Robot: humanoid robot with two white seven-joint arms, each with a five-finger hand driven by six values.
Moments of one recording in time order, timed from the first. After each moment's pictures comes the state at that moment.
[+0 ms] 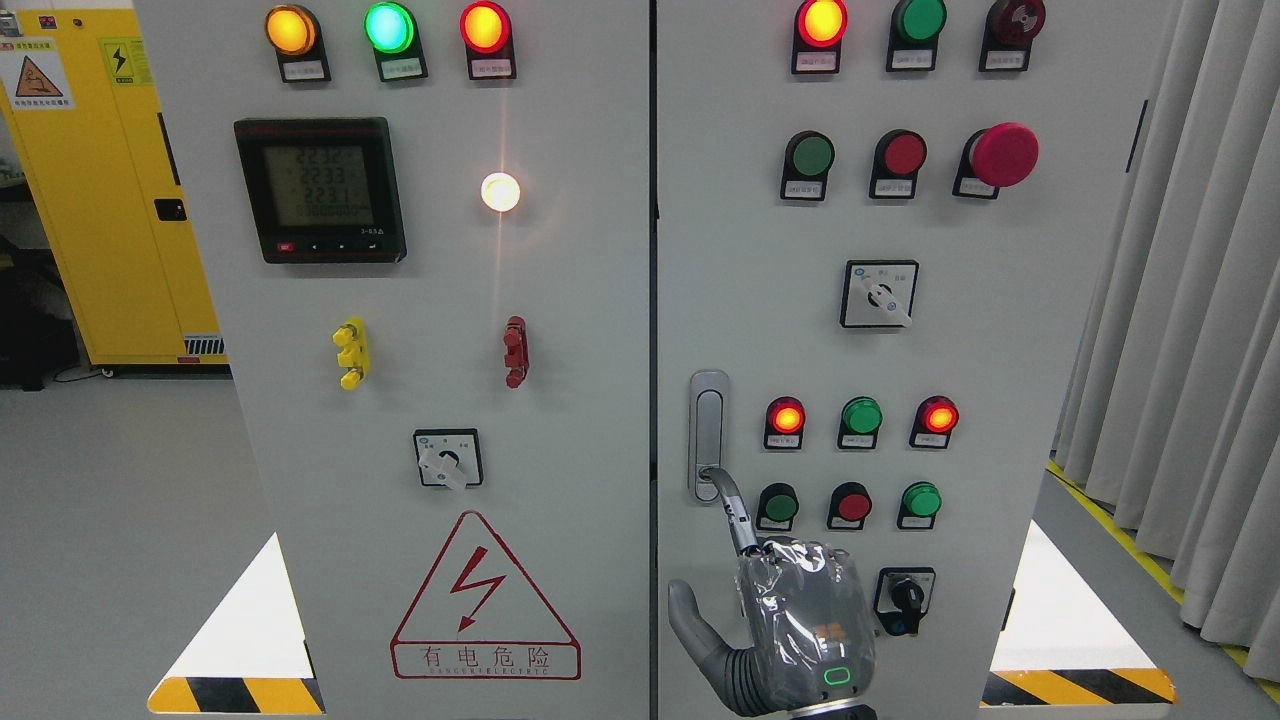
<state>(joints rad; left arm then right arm) -0.04 -0.11 -0.09 -0.04 0.15 -0.05 -0.03 -0.27 0.07 0.35 -1.79 1.41 0.16 -0.16</state>
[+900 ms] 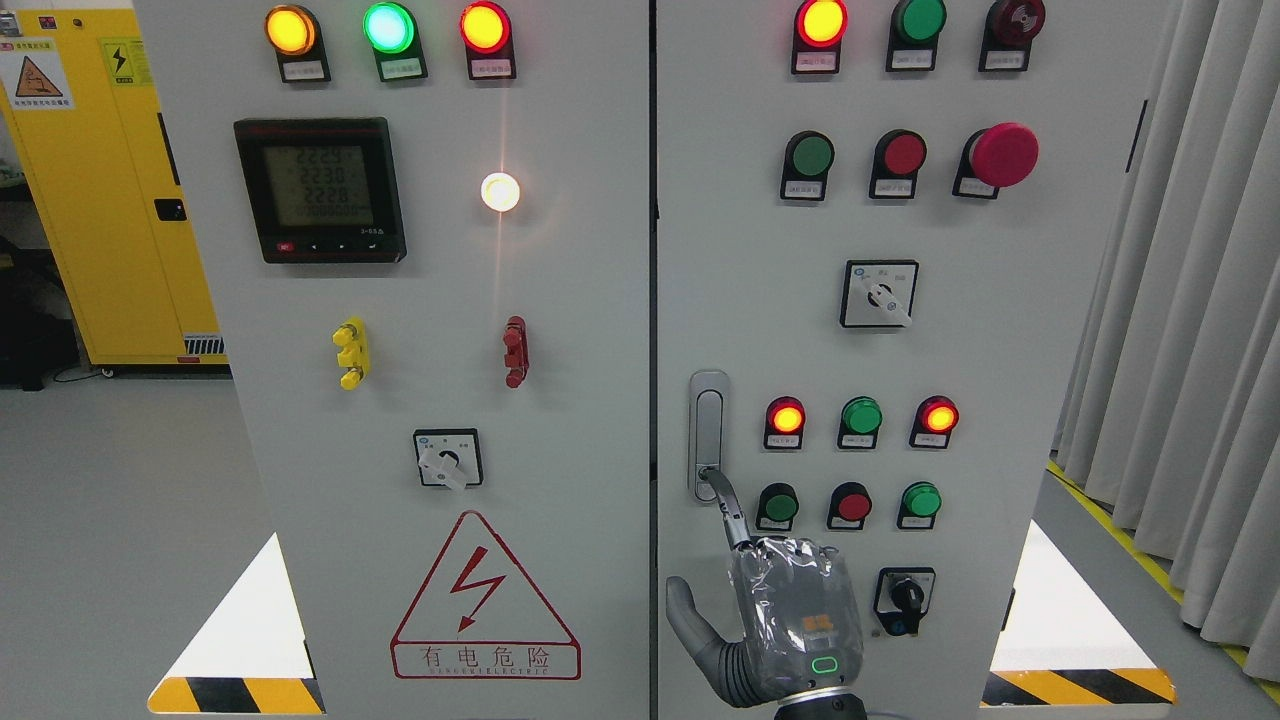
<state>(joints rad) -0.04 -0.11 -0.09 -0.04 0.15 -0.05 -0.03 -0.30 0.08 0.35 -1.73 1.41 0.20 -0.14</state>
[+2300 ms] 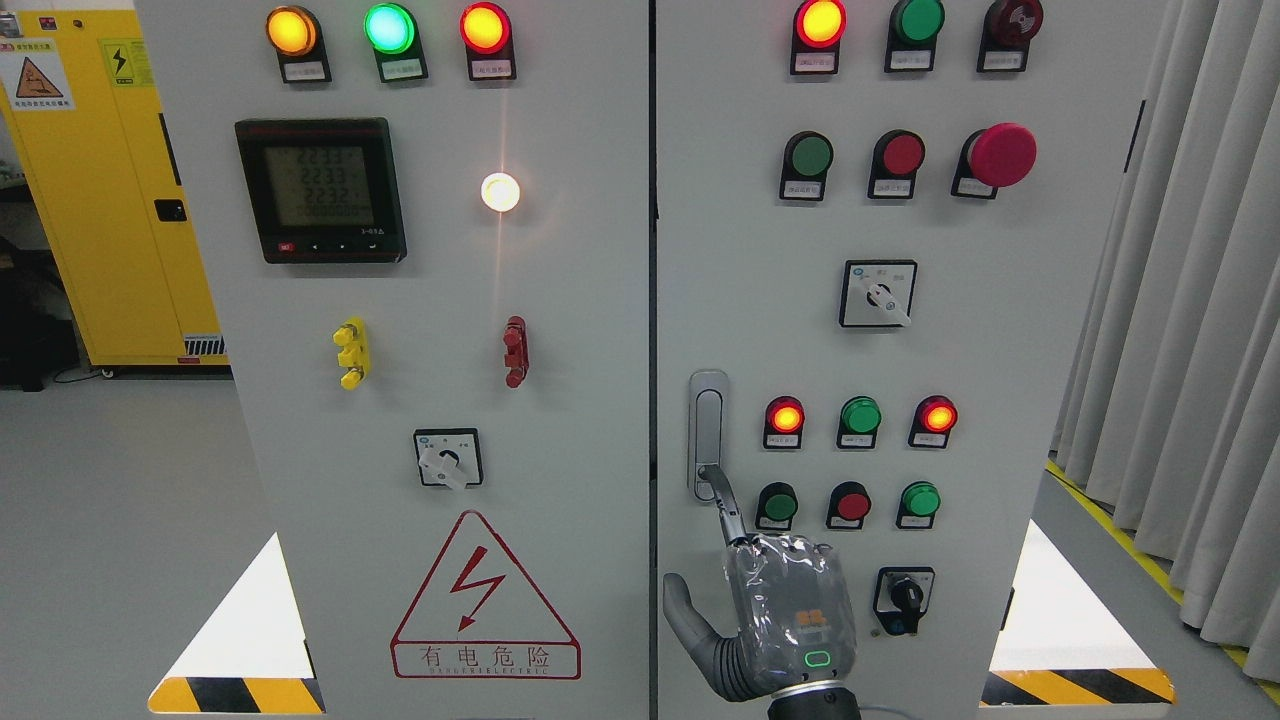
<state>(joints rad) -0.04 -0.11 -0.09 -0.04 0.15 -0.05 -0.03 -0.32 0.08 0.36 -1.71 1.40 0.21 -0.13</state>
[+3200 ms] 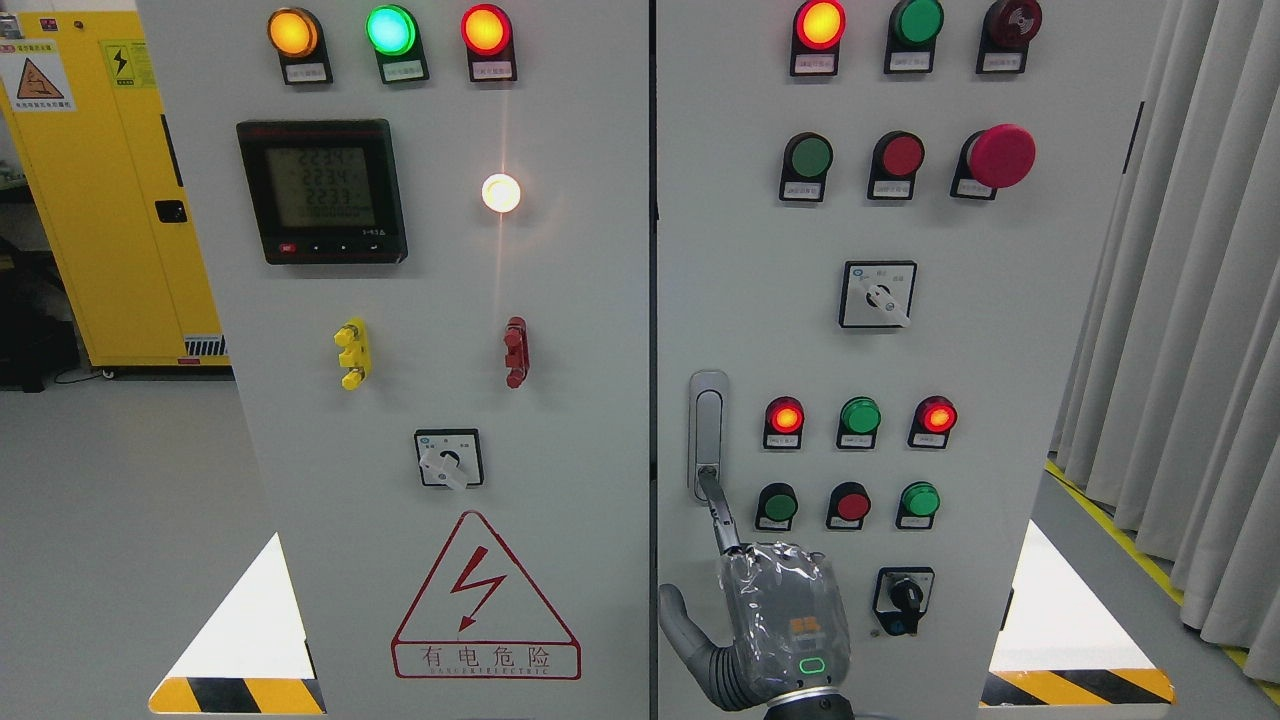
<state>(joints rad) -0.04 -0.11 -0.09 -0.04 0.15 -0.05 -0.03 -0.31 0.08 0.37 -1.71 1.40 0.21 -0.11</state>
